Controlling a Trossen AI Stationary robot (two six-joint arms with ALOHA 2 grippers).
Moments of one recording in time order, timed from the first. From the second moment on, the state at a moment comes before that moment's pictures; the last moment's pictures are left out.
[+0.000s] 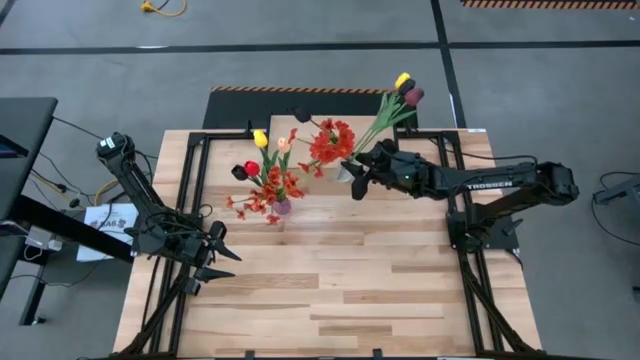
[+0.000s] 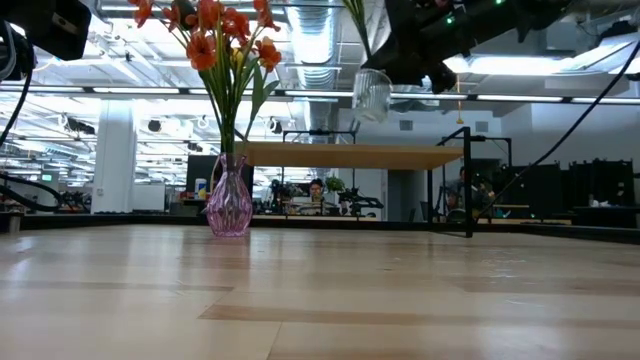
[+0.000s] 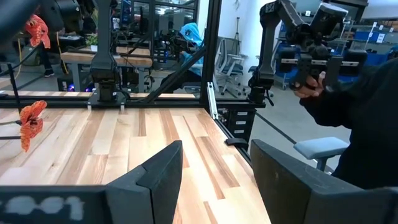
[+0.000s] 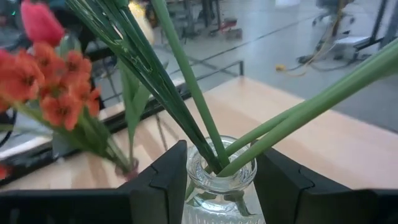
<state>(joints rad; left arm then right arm) -0.97 0.61 0.17 0.48 -0.69 -0.12 -0.13 1.27 0.79 0.24 0.36 0.23</state>
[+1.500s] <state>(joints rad) -0.97 0.61 0.17 0.46 -0.69 -0.13 -0.15 1.36 1.02 0.11 0.29 0.11</state>
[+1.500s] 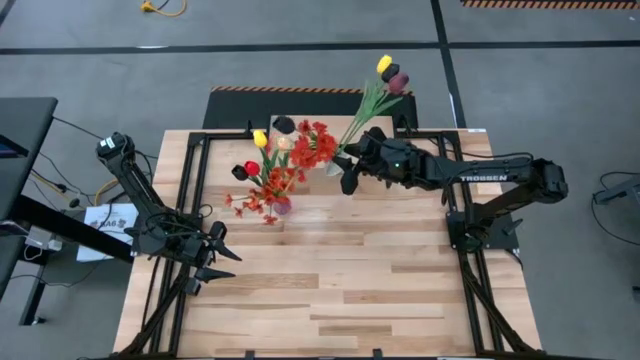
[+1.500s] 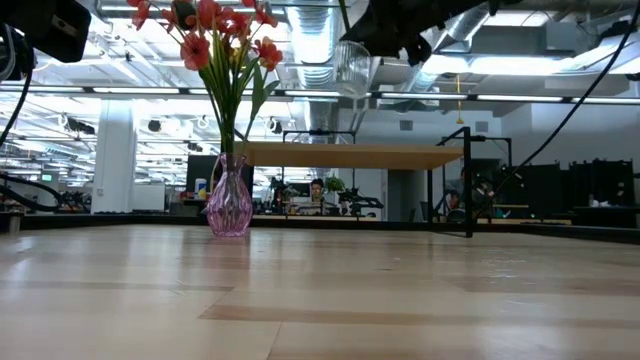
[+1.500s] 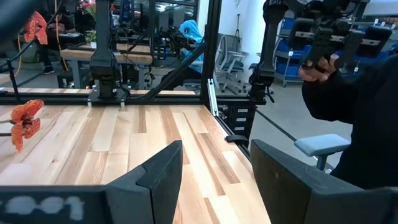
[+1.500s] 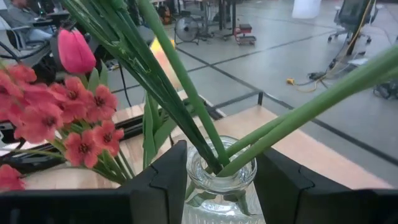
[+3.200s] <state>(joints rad) -0.74 0.76 0.16 0.22 -1.09 -0.46 -0.14 1.36 1.14 -0.04 0.29 0.06</state>
